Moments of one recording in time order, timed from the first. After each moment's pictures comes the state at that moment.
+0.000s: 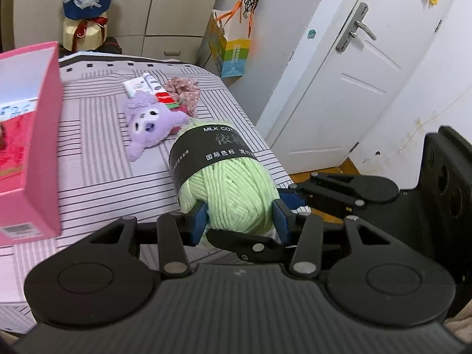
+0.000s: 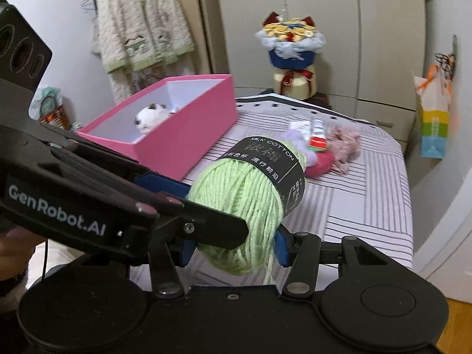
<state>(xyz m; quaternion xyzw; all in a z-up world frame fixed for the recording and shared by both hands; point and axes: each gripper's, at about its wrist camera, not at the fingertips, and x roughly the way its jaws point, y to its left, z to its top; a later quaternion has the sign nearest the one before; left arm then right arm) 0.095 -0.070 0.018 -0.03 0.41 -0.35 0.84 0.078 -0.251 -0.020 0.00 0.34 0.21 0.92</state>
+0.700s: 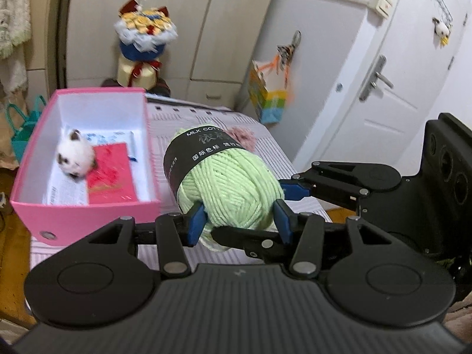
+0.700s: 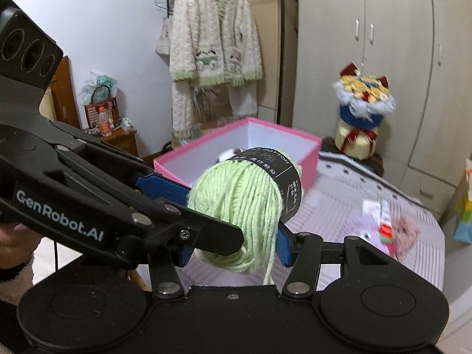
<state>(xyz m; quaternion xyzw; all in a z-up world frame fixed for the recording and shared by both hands) 0.069 0.049 0.076 -0.06 0.34 -0.29 0.89 0.078 -0.147 0.052 -0.08 0.27 0.30 0.91</state>
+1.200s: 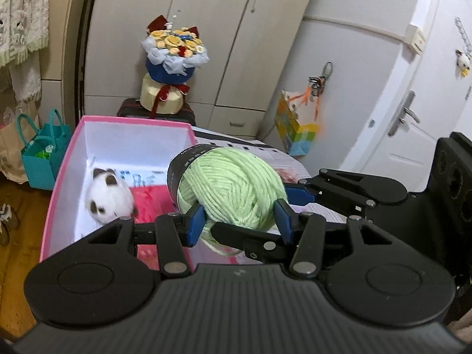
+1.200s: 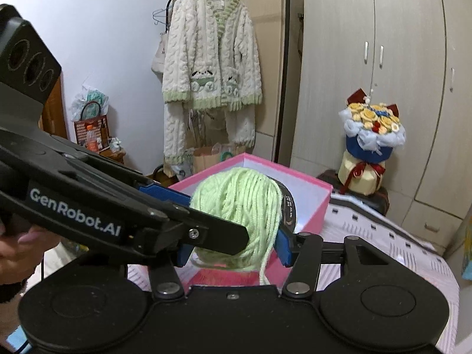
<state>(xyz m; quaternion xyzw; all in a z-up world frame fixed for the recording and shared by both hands) 0.166 0.096 0.064 -0.08 0.31 -0.26 0.91 0.166 -0.096 0.043 -0.08 0.22 0.30 0.92</state>
